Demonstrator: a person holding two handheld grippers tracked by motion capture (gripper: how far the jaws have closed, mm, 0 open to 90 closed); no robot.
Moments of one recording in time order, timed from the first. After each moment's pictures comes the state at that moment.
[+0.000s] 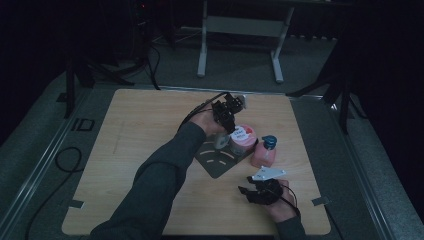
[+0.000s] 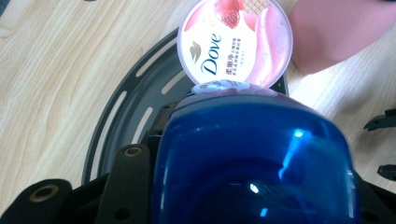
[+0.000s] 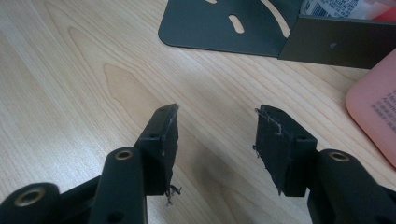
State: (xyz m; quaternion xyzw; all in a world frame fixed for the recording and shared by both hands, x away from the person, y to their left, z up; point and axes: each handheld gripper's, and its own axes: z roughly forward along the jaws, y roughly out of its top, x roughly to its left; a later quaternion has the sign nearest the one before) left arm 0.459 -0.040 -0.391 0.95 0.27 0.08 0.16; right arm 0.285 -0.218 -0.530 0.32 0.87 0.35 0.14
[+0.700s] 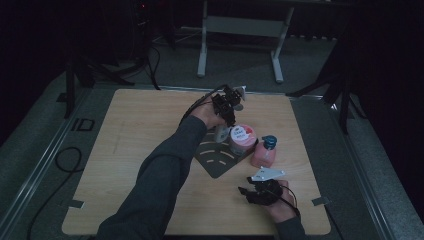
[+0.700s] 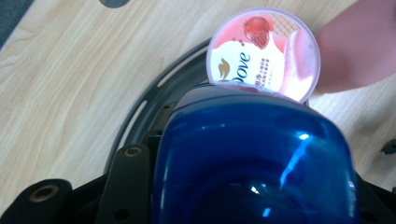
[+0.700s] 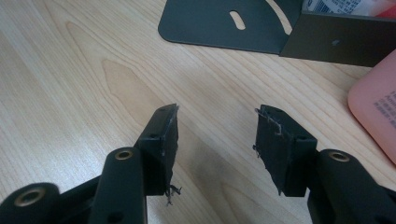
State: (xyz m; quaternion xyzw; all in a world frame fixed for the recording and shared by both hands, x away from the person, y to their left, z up) left arm 0.484 -0.039 -0.386 0.94 0.29 0.08 0.16; right arm 0.284 -0.217 -0.532 0.32 0.87 0.35 0.14
